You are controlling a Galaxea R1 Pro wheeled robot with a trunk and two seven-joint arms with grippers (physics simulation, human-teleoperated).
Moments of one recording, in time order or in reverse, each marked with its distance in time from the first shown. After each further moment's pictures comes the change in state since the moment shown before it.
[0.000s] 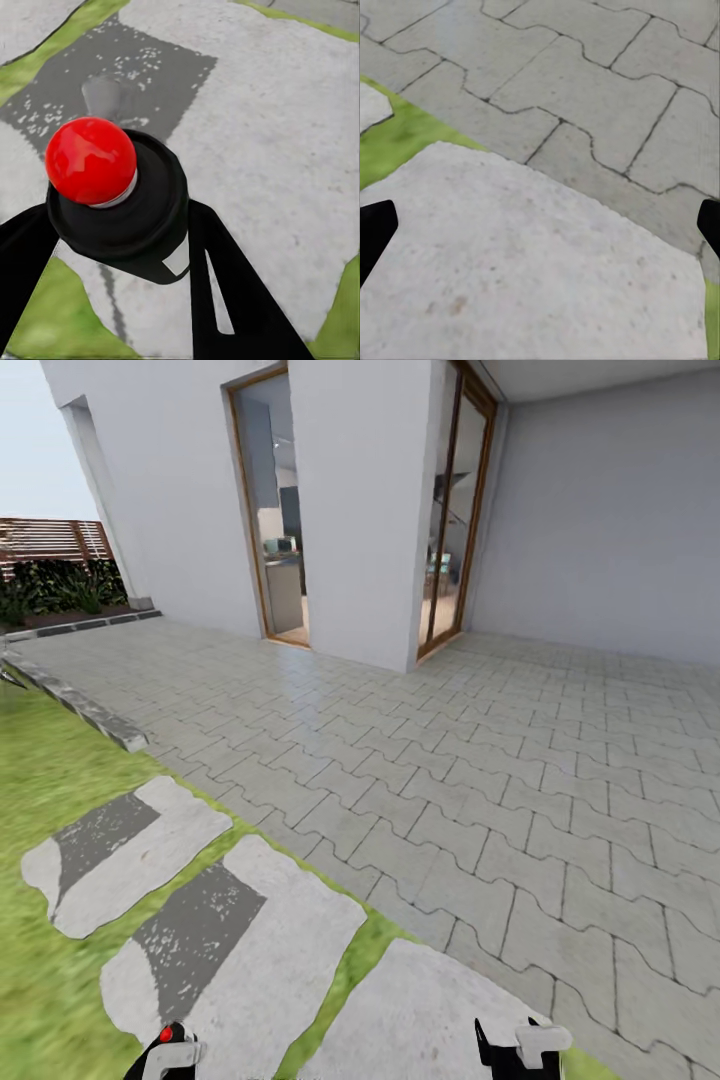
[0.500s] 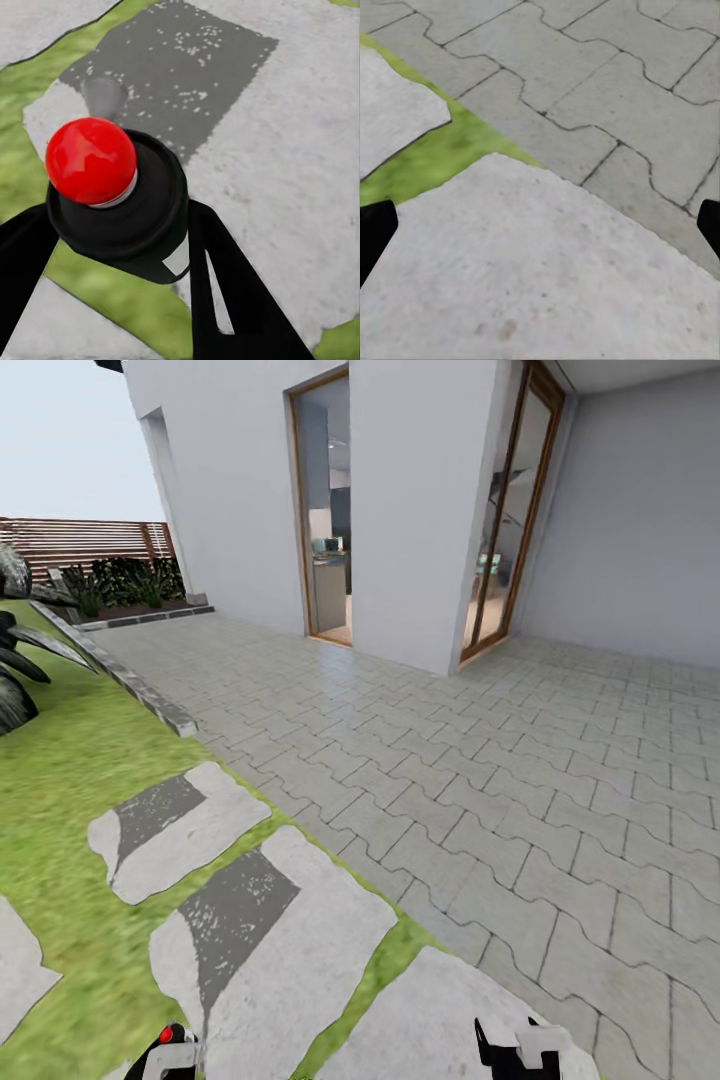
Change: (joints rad) left arm 0.001 0.000 0.000 0.000 -0.003 0.002 0.000; right arm 0.000 0.000 0.001 0.000 0.000 0.000 0.000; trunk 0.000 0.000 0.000
